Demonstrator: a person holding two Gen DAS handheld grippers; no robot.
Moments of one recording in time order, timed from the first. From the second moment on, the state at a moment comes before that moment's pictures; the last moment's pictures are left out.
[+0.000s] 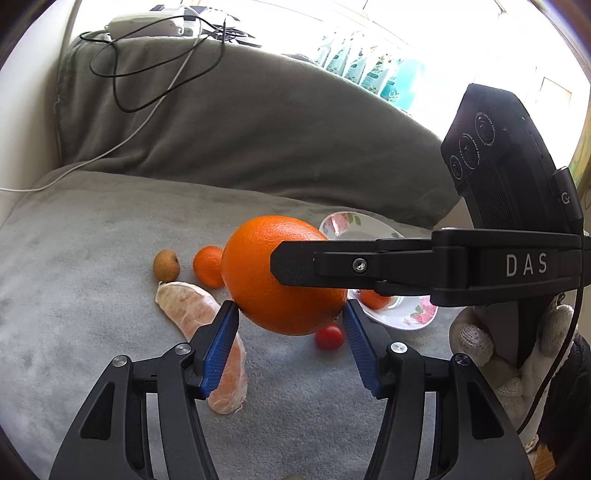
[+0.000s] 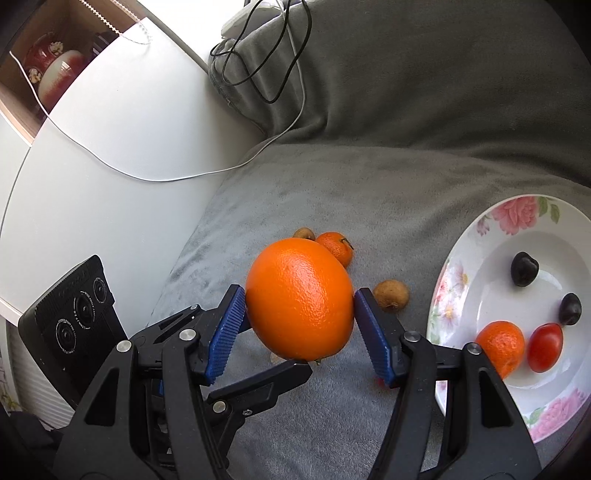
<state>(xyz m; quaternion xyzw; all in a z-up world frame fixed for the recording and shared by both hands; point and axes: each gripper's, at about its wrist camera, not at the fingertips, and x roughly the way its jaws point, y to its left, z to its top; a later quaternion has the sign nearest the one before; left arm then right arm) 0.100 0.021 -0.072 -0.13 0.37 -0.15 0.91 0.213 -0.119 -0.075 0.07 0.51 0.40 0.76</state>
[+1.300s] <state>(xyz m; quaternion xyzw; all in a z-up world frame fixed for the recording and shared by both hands) 0.130 -0.040 -0.046 -0.07 0.35 -0.19 0.92 0.254 -0.282 -0.050 0.21 0.45 0.26 0.83</state>
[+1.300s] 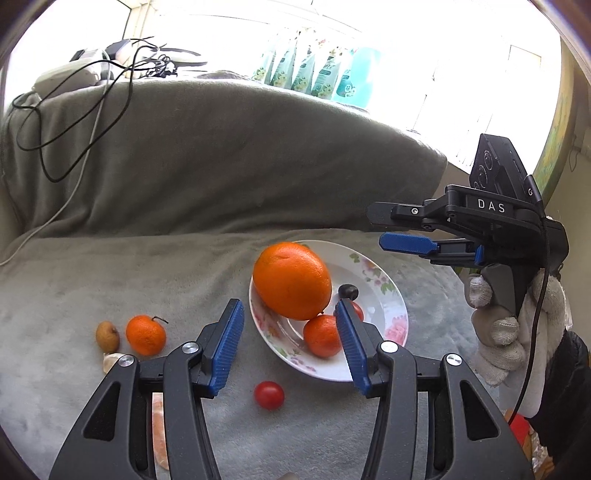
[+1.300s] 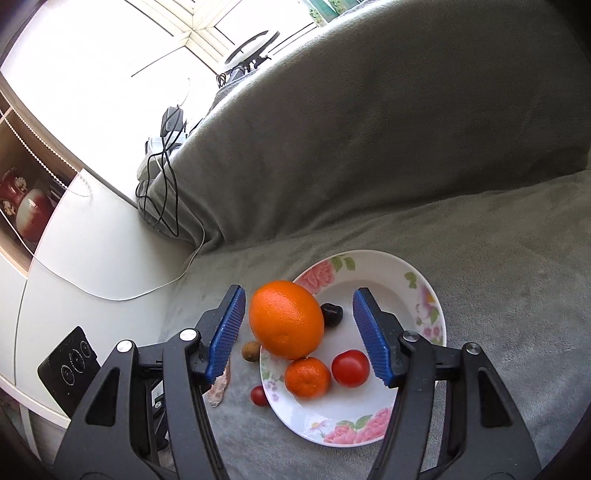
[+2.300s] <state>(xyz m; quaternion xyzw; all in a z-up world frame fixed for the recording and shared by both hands) 0.085 0.073 -0.063 -0.09 0.38 -0.06 0.92 0.181 -0.241 -0.041 0.06 0.40 0.24 0.88</state>
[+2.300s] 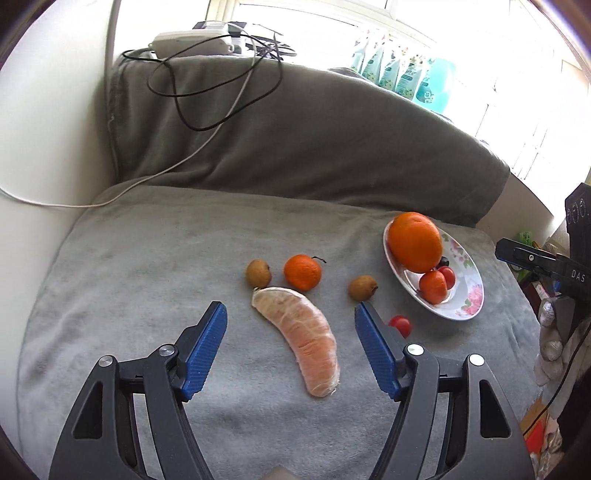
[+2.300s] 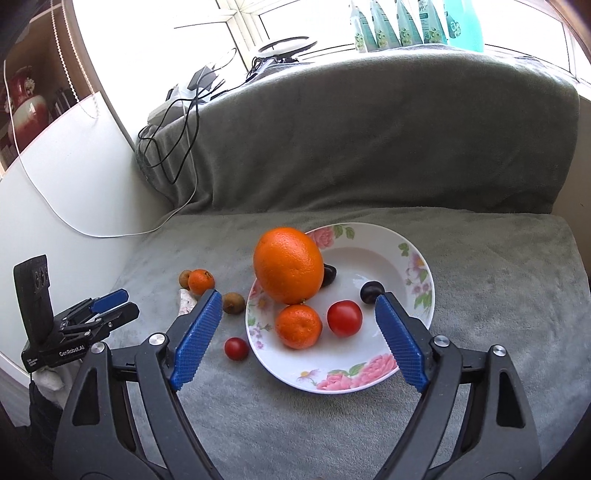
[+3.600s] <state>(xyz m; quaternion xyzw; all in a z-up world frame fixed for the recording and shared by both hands) 0.070 0.076 -0.101 -0.18 0.41 -0.15 0.88 0.207 -0.081 -0.094 0.07 0.56 0.37 0.74</state>
